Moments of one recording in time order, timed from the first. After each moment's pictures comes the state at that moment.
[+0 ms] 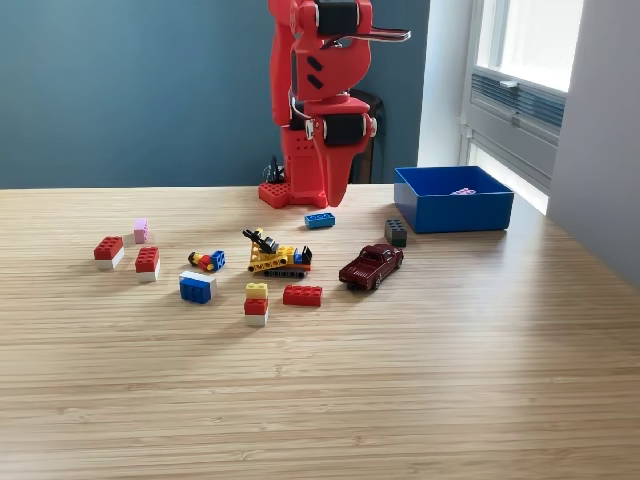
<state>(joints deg) -8.3 99.8 101.3 77.9 2.1</state>
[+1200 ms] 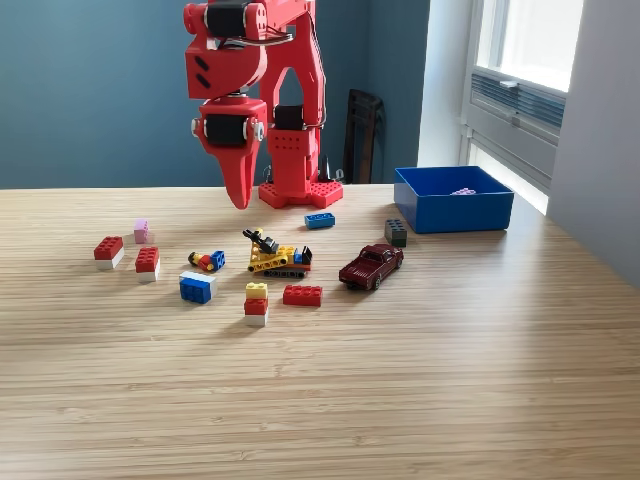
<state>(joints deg) 21.0 99.8 102.5 76.4 -2.6</state>
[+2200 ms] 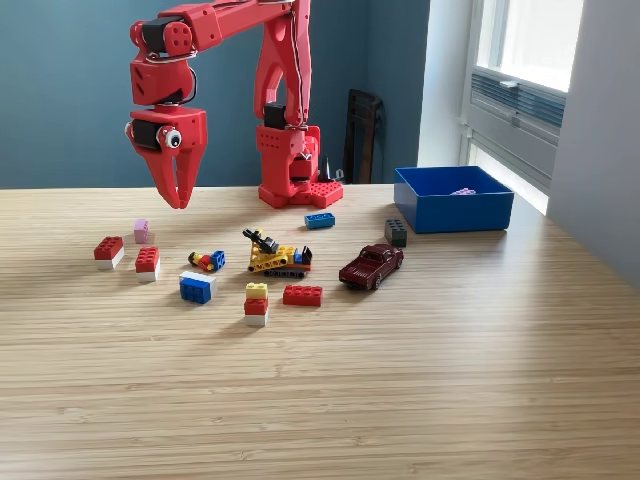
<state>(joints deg) 46.5 100.8 110.0 67.3 -4.6</state>
